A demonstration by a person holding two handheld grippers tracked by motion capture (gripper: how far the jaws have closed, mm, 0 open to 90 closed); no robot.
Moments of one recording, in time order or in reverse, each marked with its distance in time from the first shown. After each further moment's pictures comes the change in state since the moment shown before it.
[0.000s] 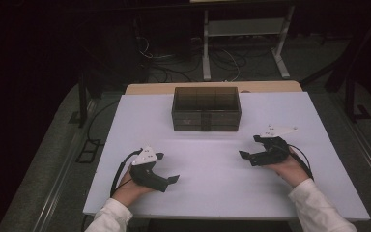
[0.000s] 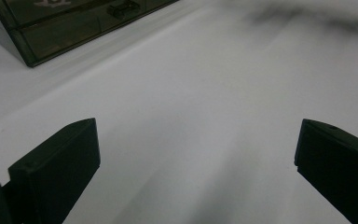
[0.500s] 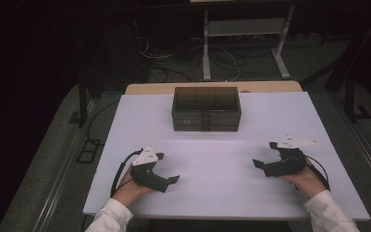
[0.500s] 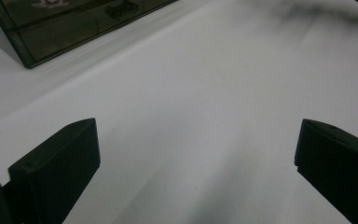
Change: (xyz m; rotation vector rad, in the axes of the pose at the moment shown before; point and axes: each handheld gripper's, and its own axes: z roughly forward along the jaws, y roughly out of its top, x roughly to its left) left arm -0.001 0.000 0.000 0.000 -0.003 0.001; right arm -0.006 -0.034 -0.032 -0.036 -0.049 0.022
